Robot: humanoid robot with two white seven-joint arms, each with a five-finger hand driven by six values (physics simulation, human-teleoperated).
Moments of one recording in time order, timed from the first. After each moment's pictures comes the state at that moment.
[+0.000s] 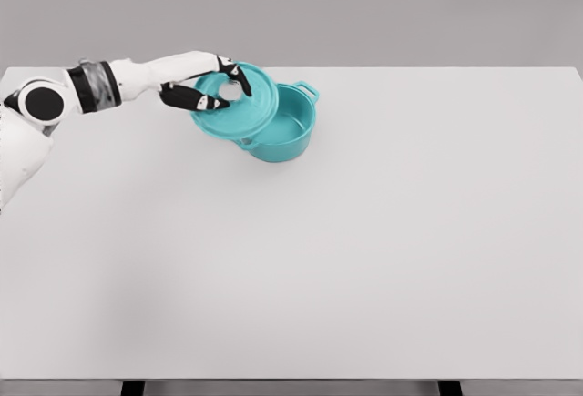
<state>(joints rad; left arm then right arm) -0.93 0.48 -0.77 -0.93 0.02 -0.58 -0.59 -0.02 0.00 0.11 0.13 0.07 -0.28 0.37</state>
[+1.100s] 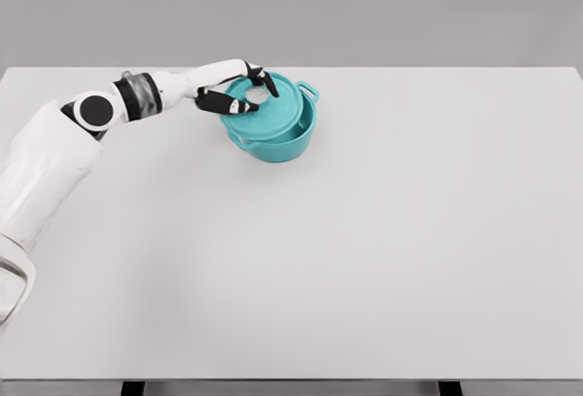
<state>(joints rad) -0.96 0.30 -0.77 -0.68 0.01 -0.58 -0.55 -0.02 0.00 0.11 0.13 0.07 -0.28 0.37</state>
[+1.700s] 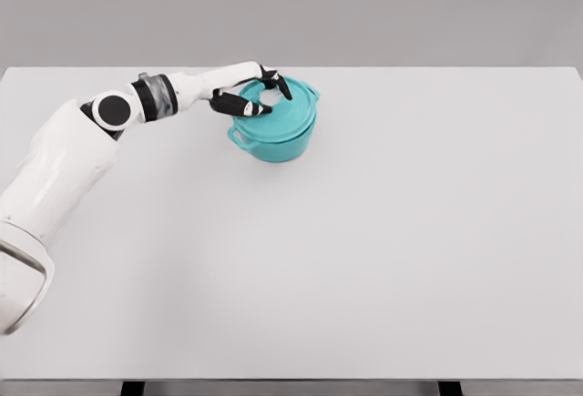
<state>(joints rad) -0.98 0.25 -0.78 -0.63 0.01 -0.58 -0.54 -0.02 0.00 0.11 0.13 0.07 -0.28 0.37</state>
